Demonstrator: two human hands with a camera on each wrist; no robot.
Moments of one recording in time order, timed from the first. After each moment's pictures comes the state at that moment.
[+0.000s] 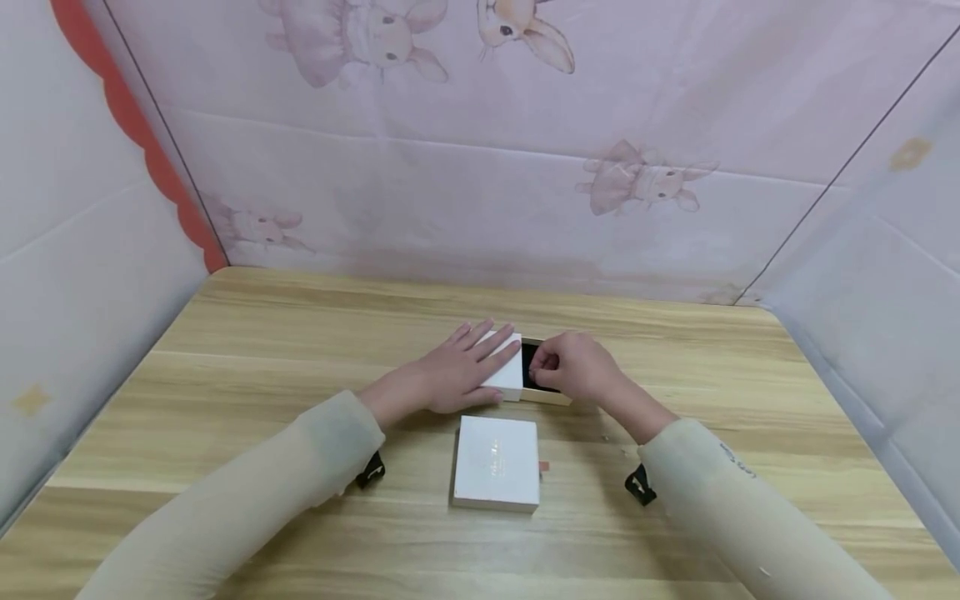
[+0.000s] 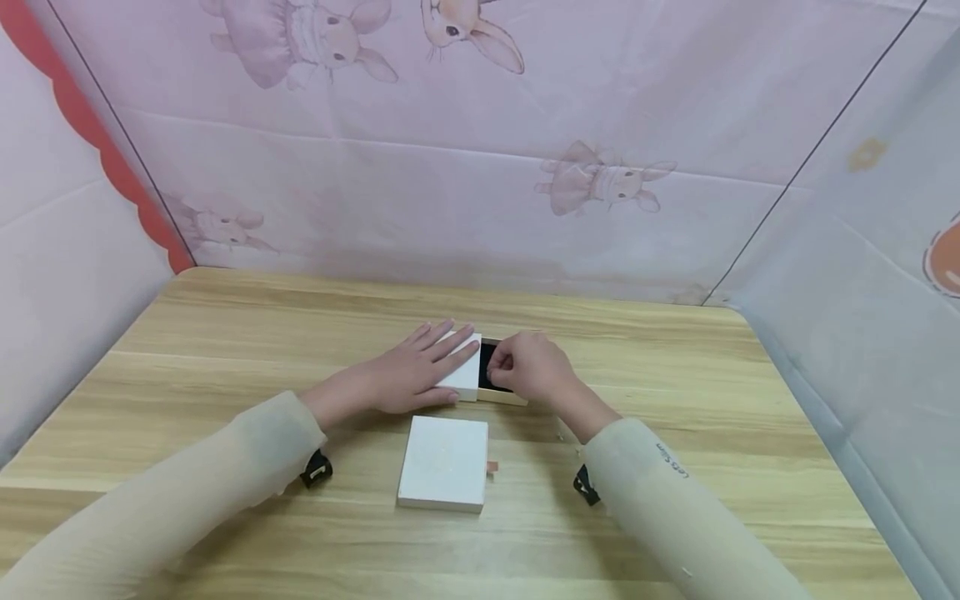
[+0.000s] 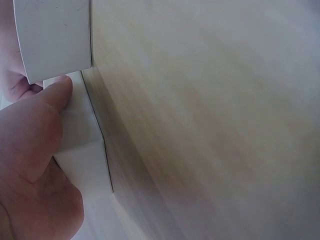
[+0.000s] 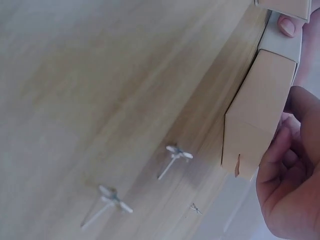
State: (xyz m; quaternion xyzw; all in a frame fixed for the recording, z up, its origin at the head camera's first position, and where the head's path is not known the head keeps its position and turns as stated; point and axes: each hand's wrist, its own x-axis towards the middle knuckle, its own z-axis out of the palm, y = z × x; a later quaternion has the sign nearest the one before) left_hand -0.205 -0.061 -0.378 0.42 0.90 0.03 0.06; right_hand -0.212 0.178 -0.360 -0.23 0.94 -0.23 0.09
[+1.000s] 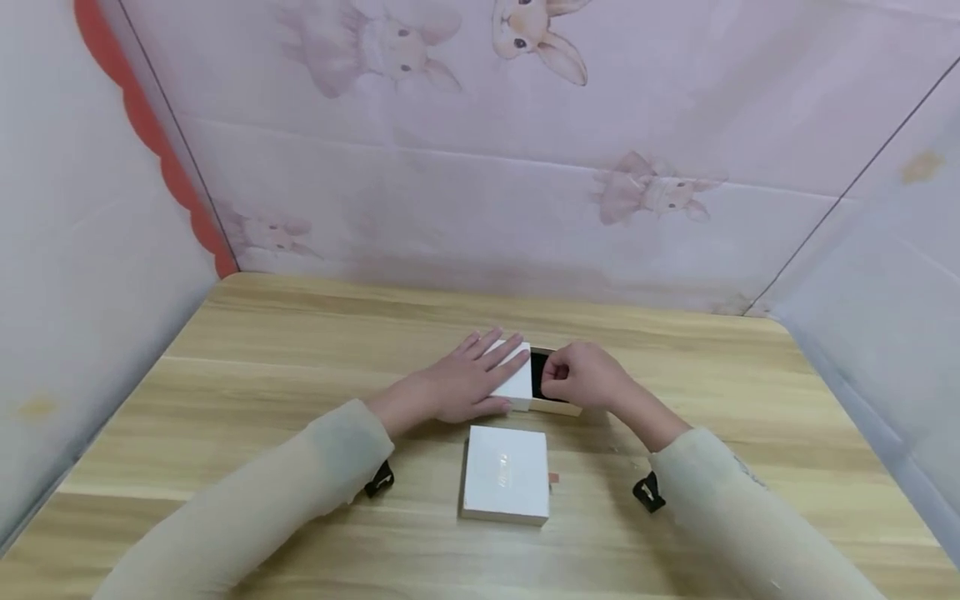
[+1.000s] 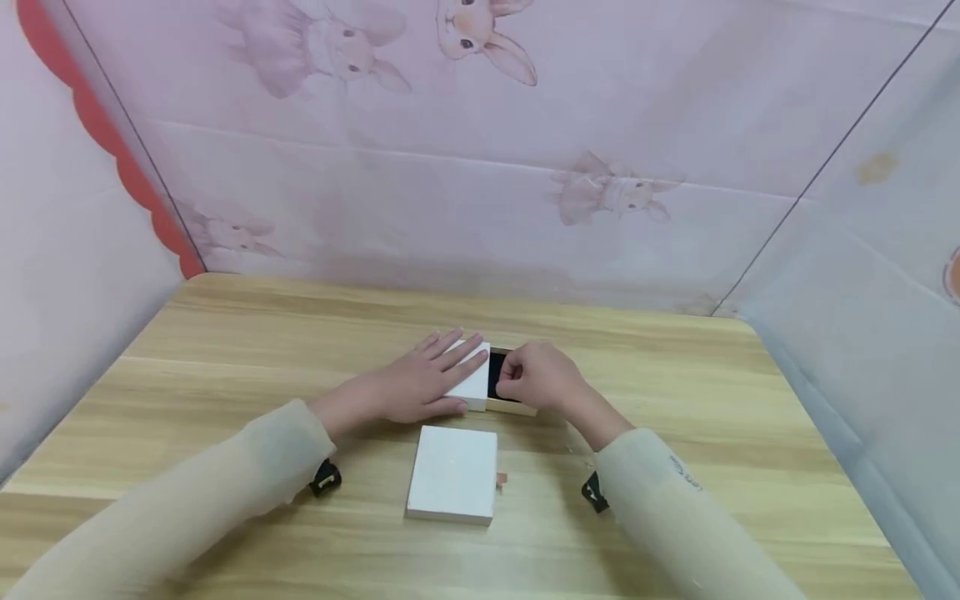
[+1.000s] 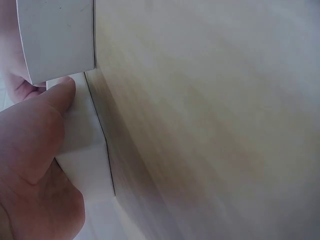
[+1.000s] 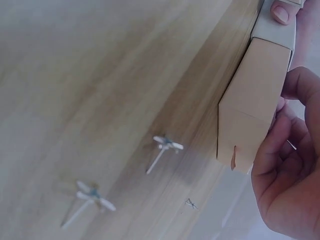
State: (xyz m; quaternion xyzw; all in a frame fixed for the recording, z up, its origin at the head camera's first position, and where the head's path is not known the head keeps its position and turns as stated) left_hand -0.203 -0.062 -0.377 0.43 0.90 0.02 0.06; right_hand -0.217 0.182 -0.362 -0.26 0.93 -0.23 0.11
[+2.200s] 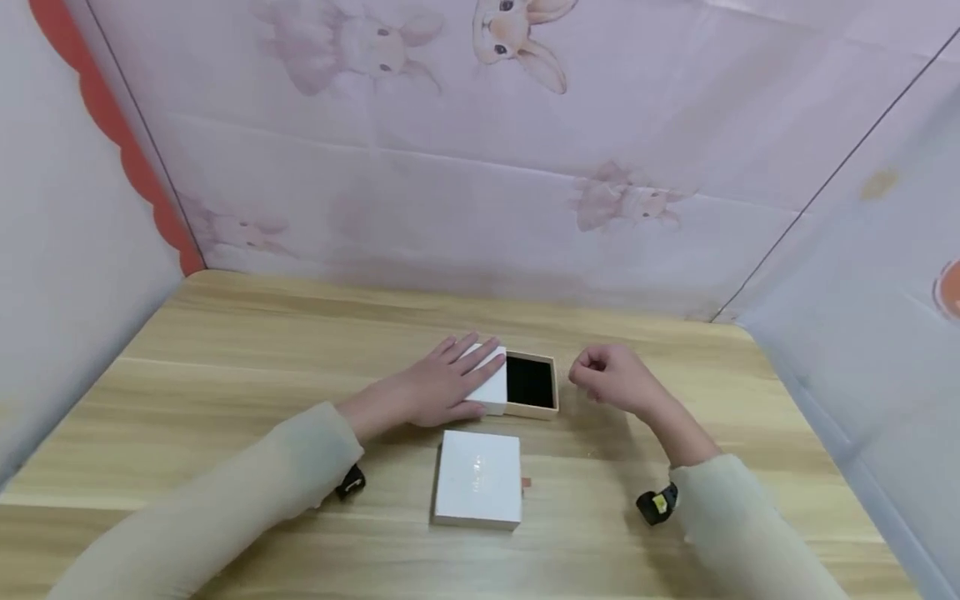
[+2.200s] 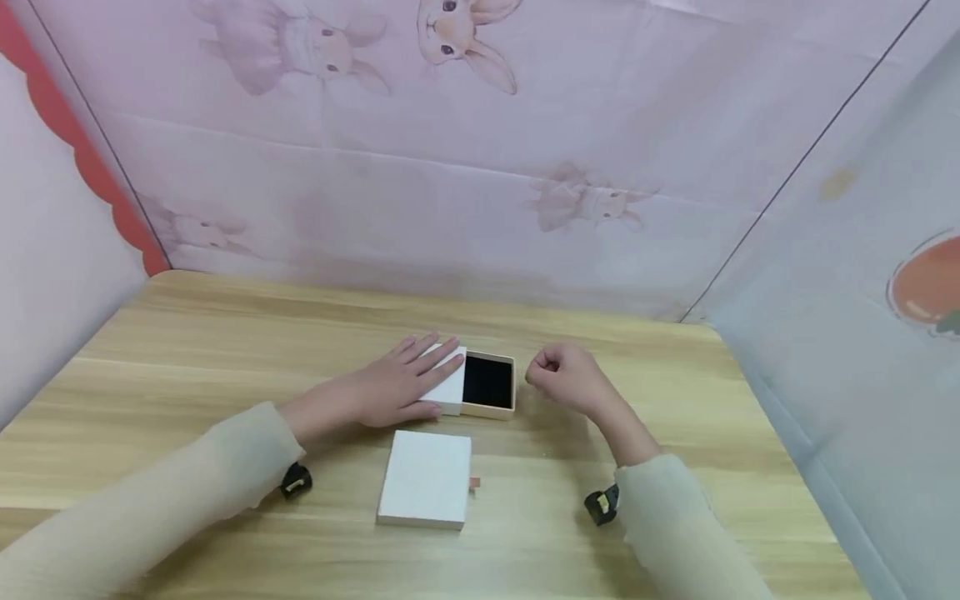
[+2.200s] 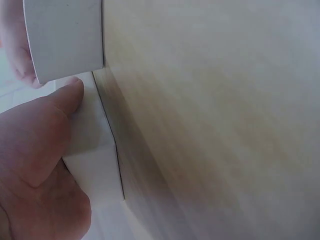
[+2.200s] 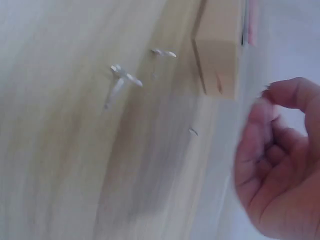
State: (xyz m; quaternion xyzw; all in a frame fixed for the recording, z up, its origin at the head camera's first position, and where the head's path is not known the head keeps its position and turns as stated) left_hand -0.204 -0.063 -0.382 0.43 0.90 0.02 0.05; right_hand -0.207 0.245 -0.354 -0.13 0.91 -0.38 0.13
